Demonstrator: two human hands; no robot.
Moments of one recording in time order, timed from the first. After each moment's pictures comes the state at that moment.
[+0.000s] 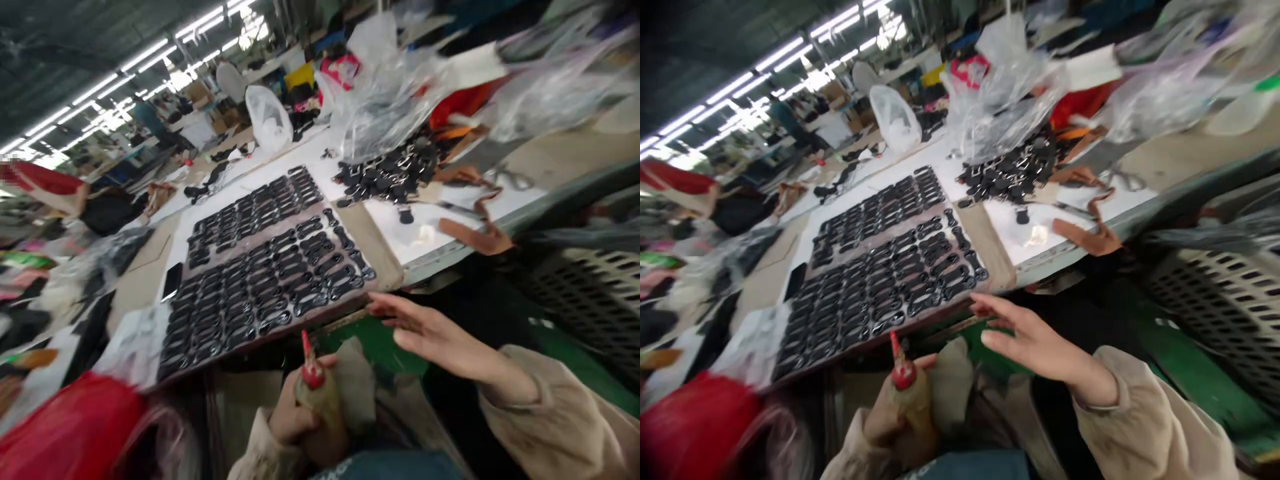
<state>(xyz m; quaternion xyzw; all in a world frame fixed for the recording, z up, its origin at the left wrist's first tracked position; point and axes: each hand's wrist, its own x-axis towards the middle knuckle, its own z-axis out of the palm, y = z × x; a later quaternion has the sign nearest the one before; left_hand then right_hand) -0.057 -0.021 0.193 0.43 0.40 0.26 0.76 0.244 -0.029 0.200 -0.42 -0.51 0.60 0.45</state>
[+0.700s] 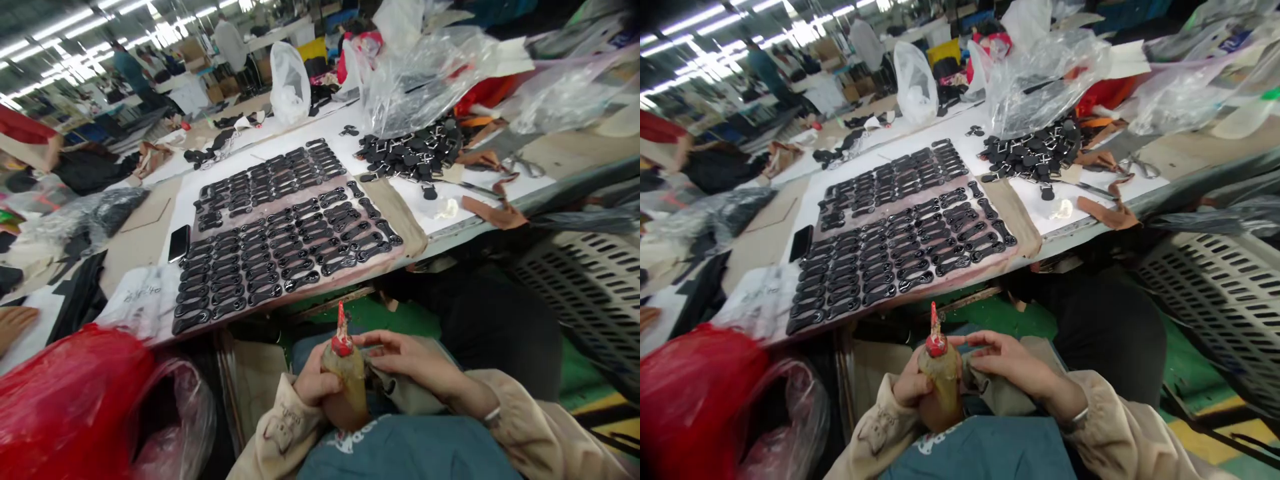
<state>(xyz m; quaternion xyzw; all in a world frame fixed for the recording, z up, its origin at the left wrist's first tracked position) -0.110 -0.055 0.156 0.39 0.24 0.27 0.85 0.108 -0.092 0.174 -0.47 -0.32 0.75 0.34</state>
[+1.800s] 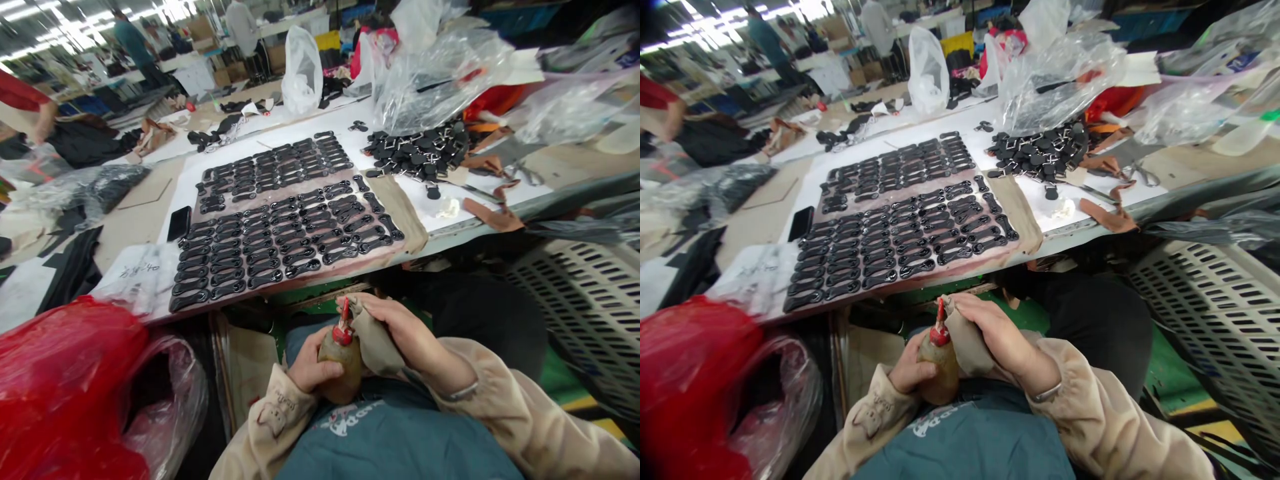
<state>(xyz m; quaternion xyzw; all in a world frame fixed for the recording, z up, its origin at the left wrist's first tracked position) -0.113 -0.066 0.153 0.41 0.28 0.32 0.81 0.089 -0.063 0.227 -0.44 -0.50 0.59 0.45</state>
